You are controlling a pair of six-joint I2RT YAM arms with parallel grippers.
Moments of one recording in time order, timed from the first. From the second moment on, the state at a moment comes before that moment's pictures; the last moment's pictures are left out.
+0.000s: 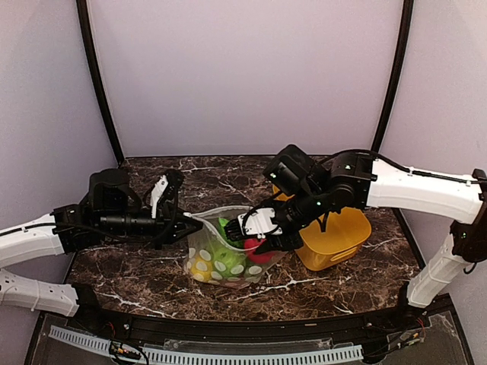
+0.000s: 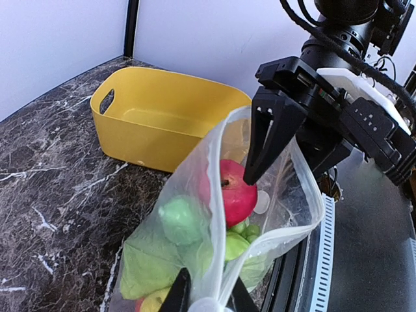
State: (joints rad) left arm -0.86 0.94 0.69 -0.11 0.36 -0.12; right arm 1.14 1.56 1.44 -0.84 -0.20 -0.79
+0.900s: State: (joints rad) left arm -0.87 0.88 0.78 -0.33 0.12 -0.21; right arm 1.15 1.83 1.88 -1.00 -0.42 -0.51
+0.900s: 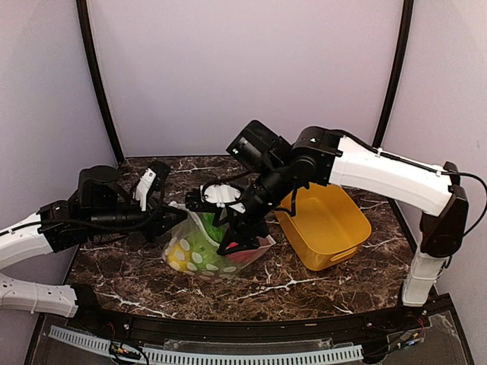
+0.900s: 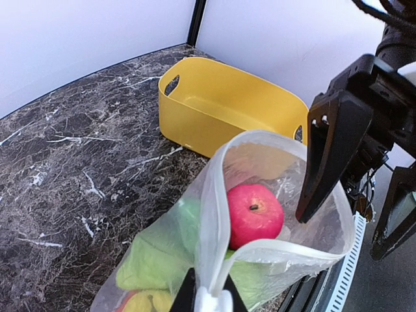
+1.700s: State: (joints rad) left arm -0.87 0.84 0.73 -0.27 0.15 -0.30; right arm 1.13 1.91 1.99 -0.95 -0.30 -0.37
